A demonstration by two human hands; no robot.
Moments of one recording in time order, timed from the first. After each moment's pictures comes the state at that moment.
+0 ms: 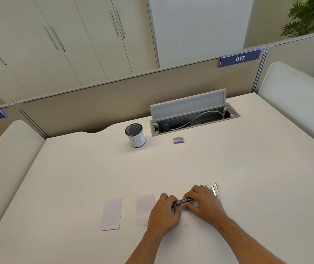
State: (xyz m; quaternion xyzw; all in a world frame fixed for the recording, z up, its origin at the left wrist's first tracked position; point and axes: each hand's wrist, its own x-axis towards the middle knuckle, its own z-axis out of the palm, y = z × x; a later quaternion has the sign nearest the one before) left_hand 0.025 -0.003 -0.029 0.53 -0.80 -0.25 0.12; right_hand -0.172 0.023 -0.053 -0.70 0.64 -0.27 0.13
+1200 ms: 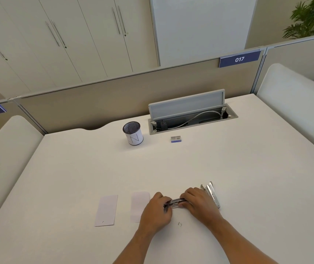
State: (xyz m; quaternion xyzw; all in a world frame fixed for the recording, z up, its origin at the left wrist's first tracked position) left_hand 0.030 -0.001 -0.022 0.52 -0.80 -0.27 0.13; right_hand -0.178 0.024 -0.072 -0.75 0.58 -0.31 0.03
